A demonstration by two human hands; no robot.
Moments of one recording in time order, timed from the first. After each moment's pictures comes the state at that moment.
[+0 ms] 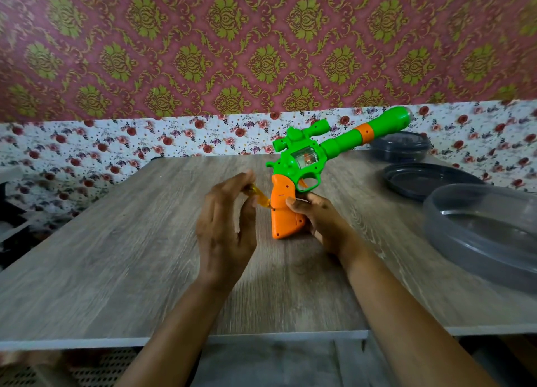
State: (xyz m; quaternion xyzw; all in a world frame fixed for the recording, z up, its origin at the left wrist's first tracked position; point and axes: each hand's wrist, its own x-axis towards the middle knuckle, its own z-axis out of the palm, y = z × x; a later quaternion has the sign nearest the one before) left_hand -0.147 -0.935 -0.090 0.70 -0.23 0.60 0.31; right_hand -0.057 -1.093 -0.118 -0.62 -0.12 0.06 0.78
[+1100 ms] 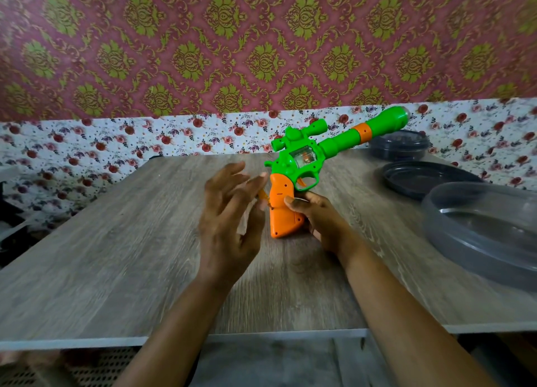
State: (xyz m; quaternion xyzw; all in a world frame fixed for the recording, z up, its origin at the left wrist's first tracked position) left_hand -0.147 -0.936 -0.088 0.71 -0.26 0.58 0.30; right_hand -0.058 -1.093 -0.114 -0.64 -0.10 0.06 0.76
